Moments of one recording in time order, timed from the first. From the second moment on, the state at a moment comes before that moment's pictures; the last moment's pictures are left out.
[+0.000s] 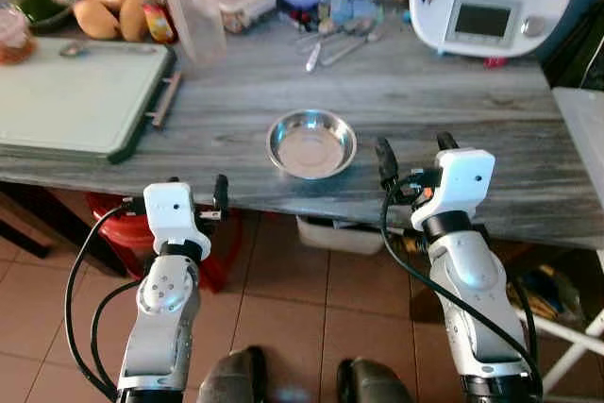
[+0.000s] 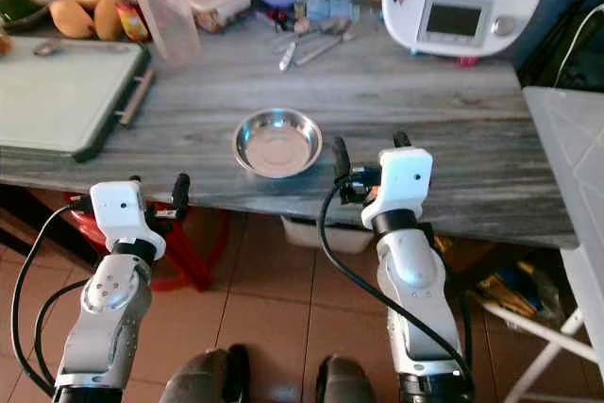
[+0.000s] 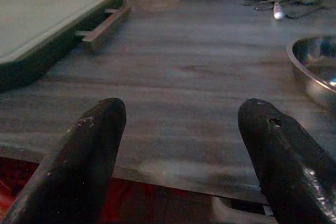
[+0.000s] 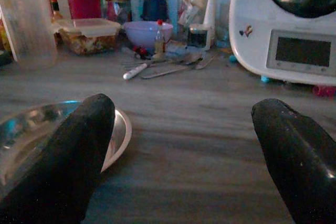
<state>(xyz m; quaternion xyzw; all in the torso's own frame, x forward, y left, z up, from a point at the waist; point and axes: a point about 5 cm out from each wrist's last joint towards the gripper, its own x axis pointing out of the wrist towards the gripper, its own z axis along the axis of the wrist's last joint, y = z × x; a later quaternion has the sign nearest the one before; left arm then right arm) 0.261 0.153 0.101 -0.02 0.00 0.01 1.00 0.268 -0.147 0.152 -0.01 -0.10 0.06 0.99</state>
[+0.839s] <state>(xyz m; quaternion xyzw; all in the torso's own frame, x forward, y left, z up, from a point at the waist) 0.254 0.164 0.086 -0.01 0.03 0.02 1.00 0.260 -0.164 0.131 -0.02 -0.06 0.01 1.00</state>
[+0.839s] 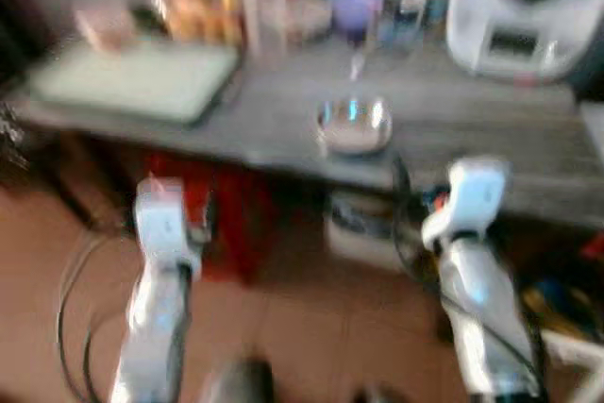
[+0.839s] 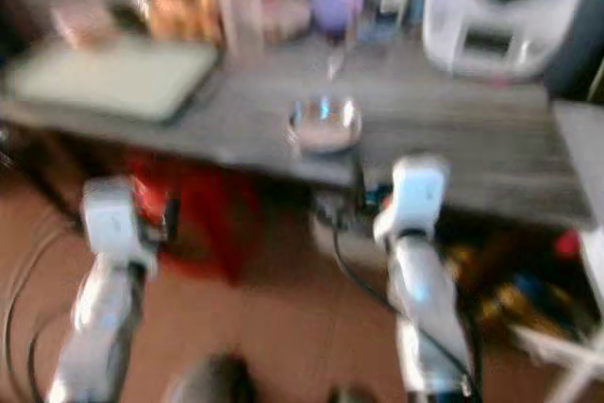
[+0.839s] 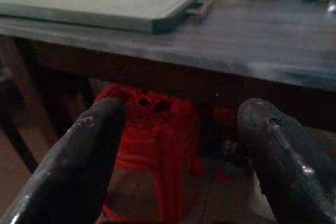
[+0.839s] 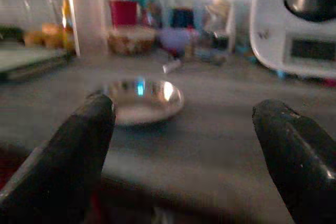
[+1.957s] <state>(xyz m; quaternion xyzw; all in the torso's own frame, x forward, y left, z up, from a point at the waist) 0.262 0.151 0.097 -0.01 0.00 -0.02 1.00 0.270 -0.172 0.126 -0.04 -0.03 -0.03 1.00</state>
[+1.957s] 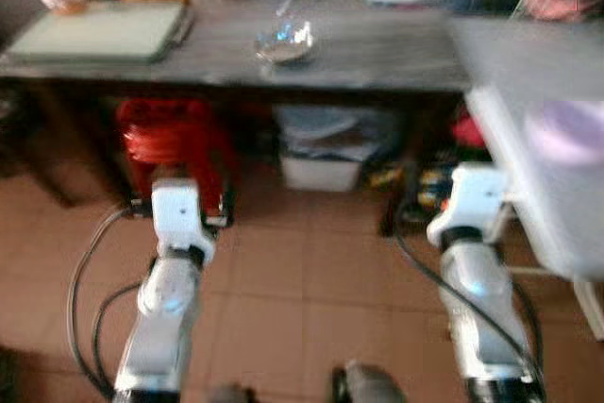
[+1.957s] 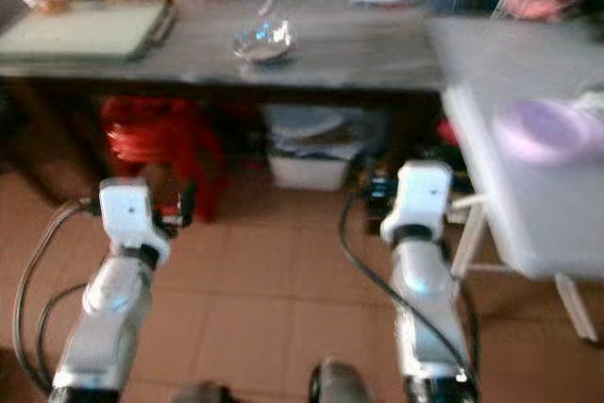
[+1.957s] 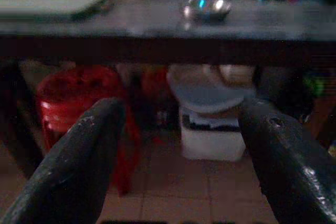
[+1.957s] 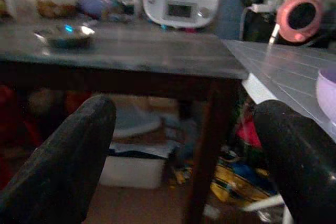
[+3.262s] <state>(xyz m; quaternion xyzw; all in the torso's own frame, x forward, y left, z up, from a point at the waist) 0.264 0.149 0.097 -0.02 0.00 -0.04 1.00 0.275 -0.165 0.132 -0.04 -0.04 0.00 1.00</state>
